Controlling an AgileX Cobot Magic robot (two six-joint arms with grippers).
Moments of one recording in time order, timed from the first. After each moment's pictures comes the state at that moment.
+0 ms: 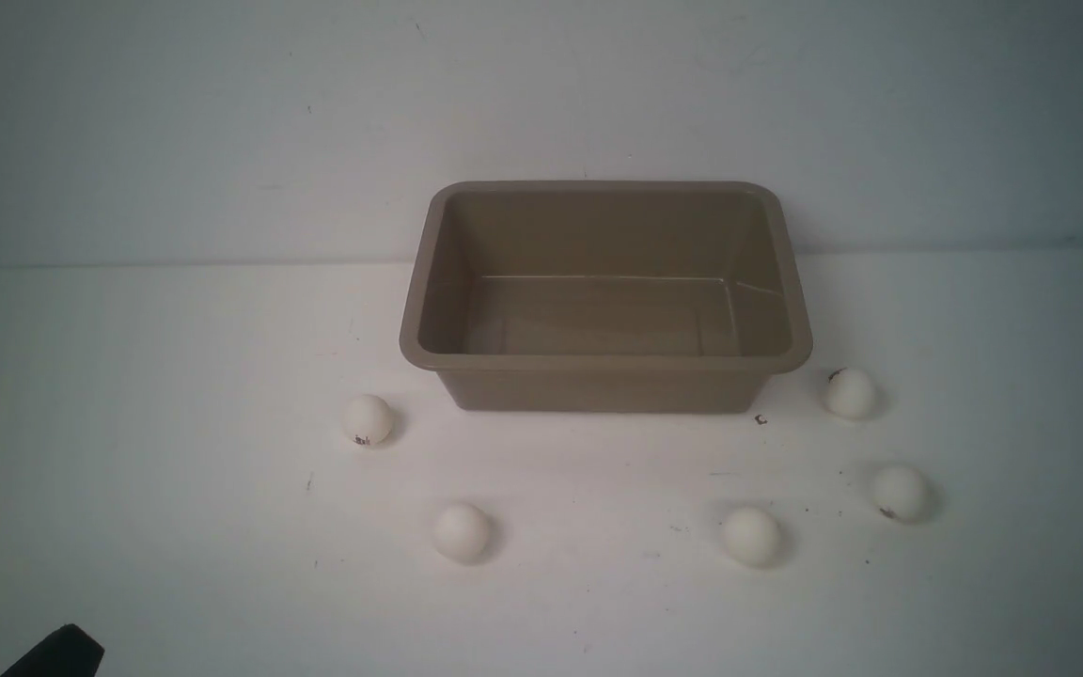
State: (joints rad) right arm -0.06 -0.02 0.03 0.75 0.06 0.36; left arm 0.06 -0.02 0.03 -0.98 0.32 0.21
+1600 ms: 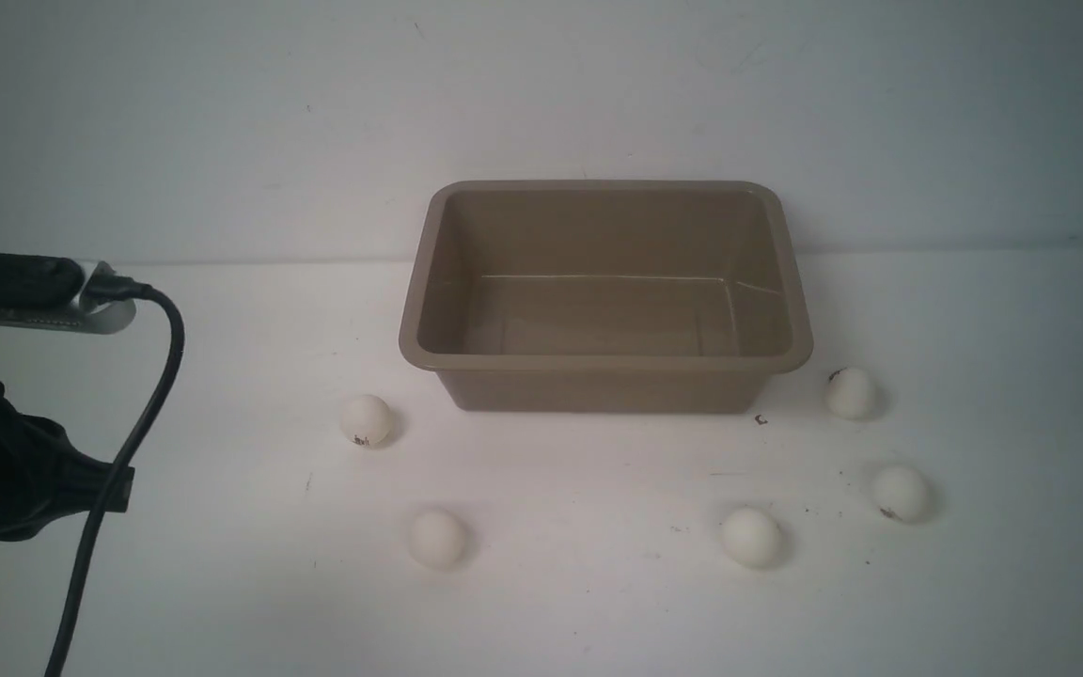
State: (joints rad) right arm -0.06 0.97 -0.85 0.42 0.97 -0.39; left arm 0.06 1.11 -0.79 -0.27 0.79 0.30
